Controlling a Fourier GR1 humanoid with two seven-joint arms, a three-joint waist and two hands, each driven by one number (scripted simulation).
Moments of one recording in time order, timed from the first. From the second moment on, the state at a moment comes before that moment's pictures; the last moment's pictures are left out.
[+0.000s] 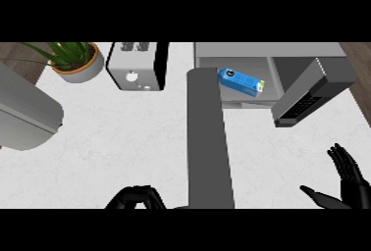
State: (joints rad) left arm 0.30 0.06 -0.39 -1.63 -0.09 -0.19 -0.39; right arm -0.10 -0.33 -0.26 -0.60 -0.12 0.16 -1.01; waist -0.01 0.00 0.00
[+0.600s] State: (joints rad) left arm -0.02 0.01 -0.46 -1.35 -0.19 -0.16 -0.25; right arm -0.04 -0.42 -0.28 -0.63 -0.18 0.23 -0.97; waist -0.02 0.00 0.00
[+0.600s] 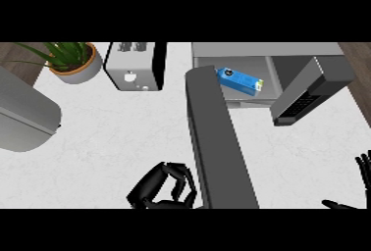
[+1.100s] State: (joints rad) left arm -0.25 0.00 -0.71 -1.08 -0.10 -0.11 -0.21; right arm -0.03 -0.46 -0.26 -0.67 -0.21 0.27 -0.97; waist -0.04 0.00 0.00
